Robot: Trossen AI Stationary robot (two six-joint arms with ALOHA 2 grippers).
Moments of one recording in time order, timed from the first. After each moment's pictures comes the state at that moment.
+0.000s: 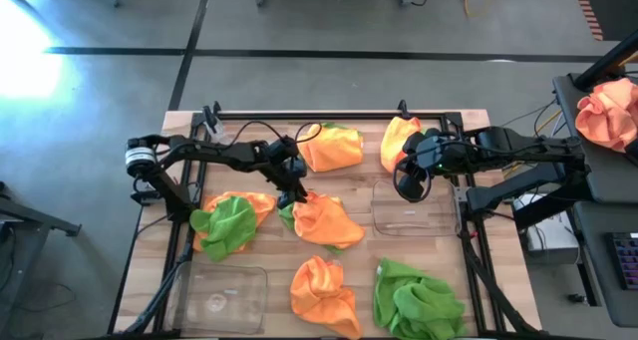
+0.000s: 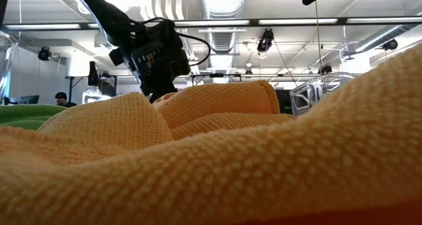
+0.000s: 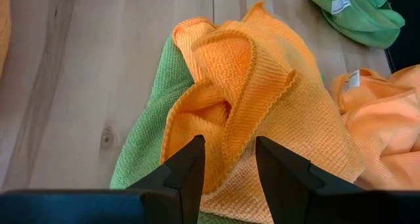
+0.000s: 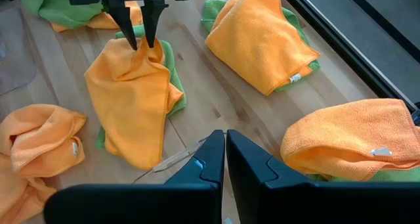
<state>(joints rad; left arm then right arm) 0.33 1.64 0.86 -0.14 0.56 -0.02 0.06 1.18 1.43 -1.17 0.29 0.52</state>
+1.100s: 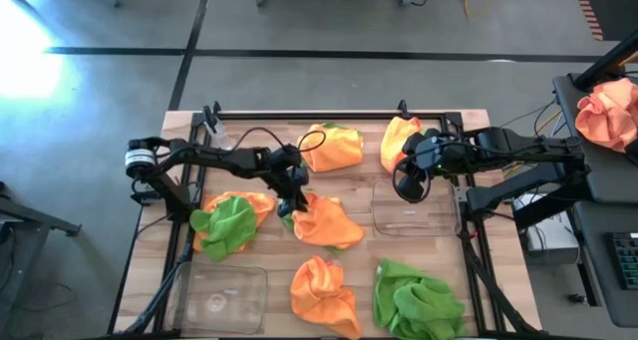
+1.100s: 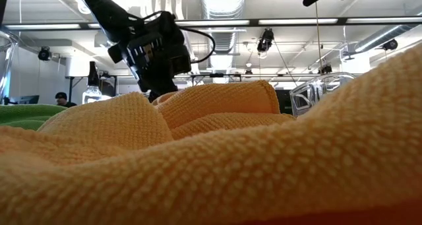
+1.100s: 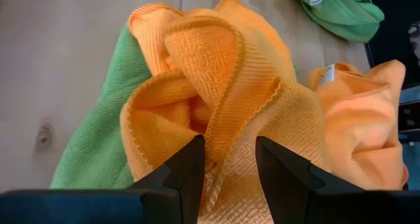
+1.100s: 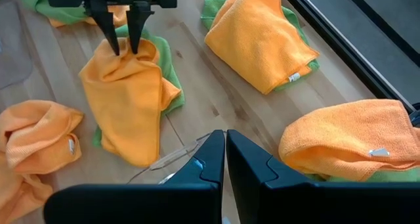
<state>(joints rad) 0.25 1.64 0.86 -0.13 0.56 -0.10 0.06 1.18 1.42 -1.17 0.29 0.50</state>
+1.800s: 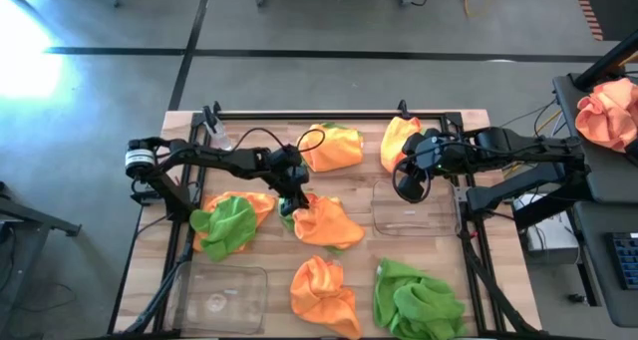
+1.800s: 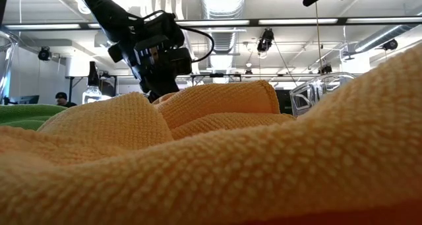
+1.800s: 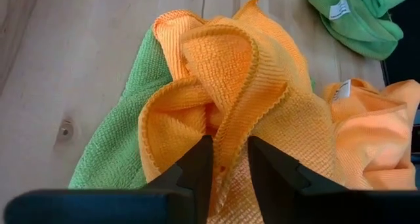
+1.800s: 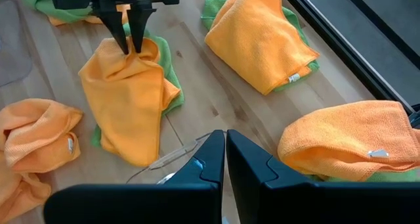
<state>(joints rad) 0.25 1.64 0.86 -0.11 0.51 -0.18 0.06 1.18 1.42 -1.17 0.29 0.49</state>
